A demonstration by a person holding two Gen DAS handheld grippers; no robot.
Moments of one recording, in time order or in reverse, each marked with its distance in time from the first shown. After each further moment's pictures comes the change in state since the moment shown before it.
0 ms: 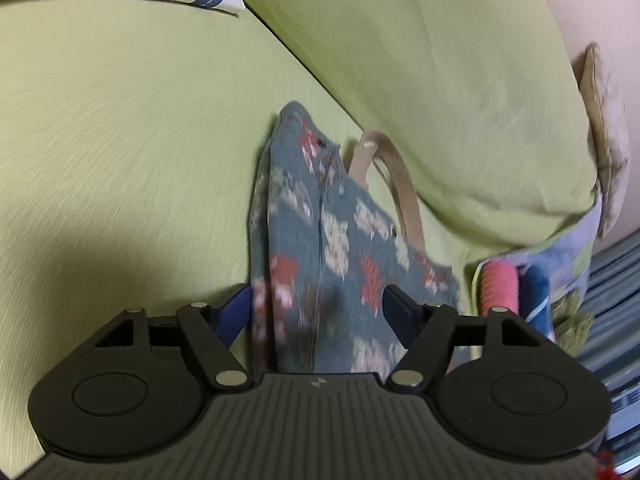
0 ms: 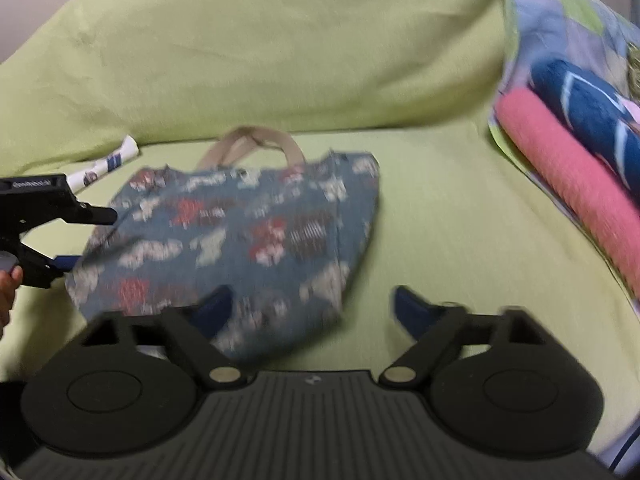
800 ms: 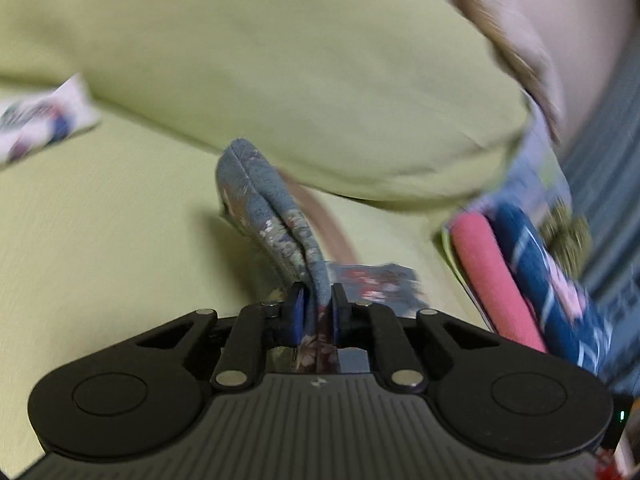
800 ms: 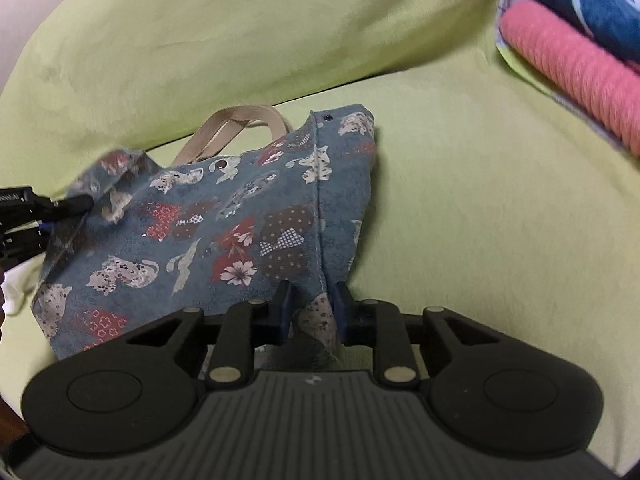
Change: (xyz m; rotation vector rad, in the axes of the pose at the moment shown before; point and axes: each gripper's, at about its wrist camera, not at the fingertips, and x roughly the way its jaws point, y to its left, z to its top) left arm 0.015 -0.122 -0.021 0.530 -0.024 -0.027; right arm 0.053 -0.044 0.003 0.236 0.131 0.115
